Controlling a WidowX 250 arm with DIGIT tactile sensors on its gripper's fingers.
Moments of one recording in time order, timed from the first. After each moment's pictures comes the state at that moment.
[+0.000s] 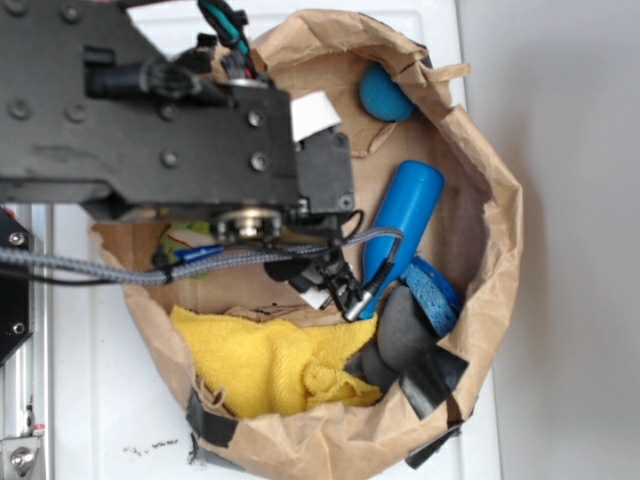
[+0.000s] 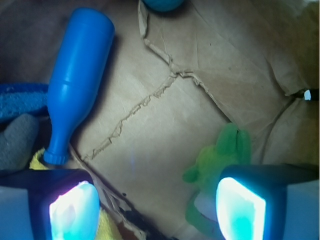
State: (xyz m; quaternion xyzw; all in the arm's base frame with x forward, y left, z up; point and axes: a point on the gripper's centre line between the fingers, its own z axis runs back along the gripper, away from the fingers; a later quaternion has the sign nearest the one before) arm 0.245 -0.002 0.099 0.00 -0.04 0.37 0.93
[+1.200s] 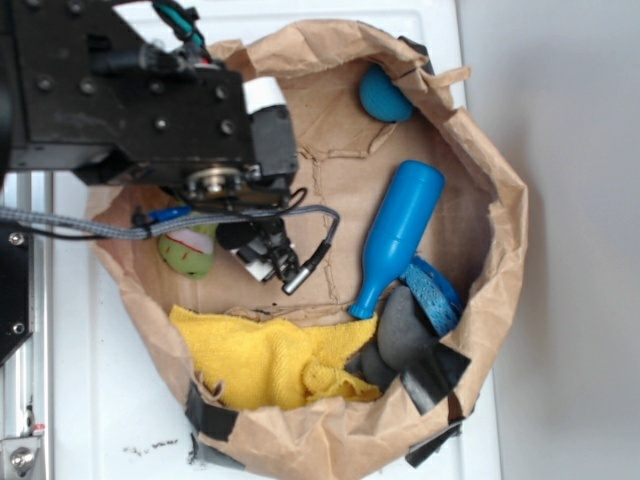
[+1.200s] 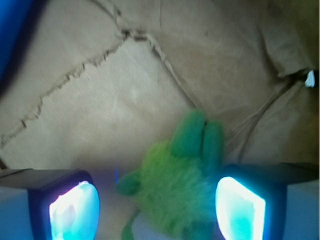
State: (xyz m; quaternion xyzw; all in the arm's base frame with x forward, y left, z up) arm 0.213 0.022 0.054 0.01 0.01 0.34 0.94
